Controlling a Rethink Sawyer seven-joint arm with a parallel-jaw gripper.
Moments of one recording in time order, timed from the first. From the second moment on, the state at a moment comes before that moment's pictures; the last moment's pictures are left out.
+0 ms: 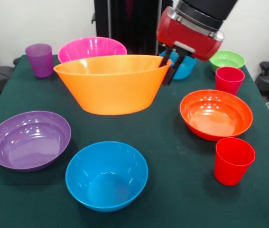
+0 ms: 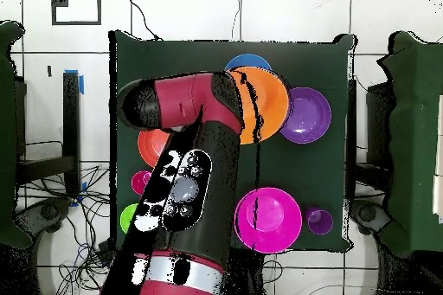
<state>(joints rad) 0.13 -0.54 -0.30 1.22 -0.19 0.79 2.00</state>
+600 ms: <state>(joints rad) 0.11 -0.47 -0.23 1.04 -0.19 0.87 2.00</state>
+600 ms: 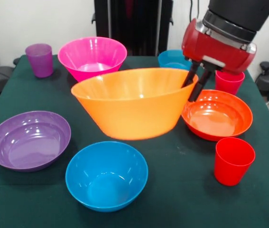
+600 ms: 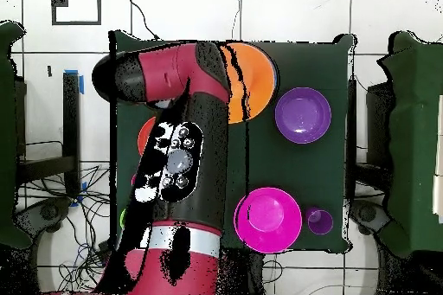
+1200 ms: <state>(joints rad) 0.06 -0.44 -0.18 1.01 -0.19 0.87 2.00</state>
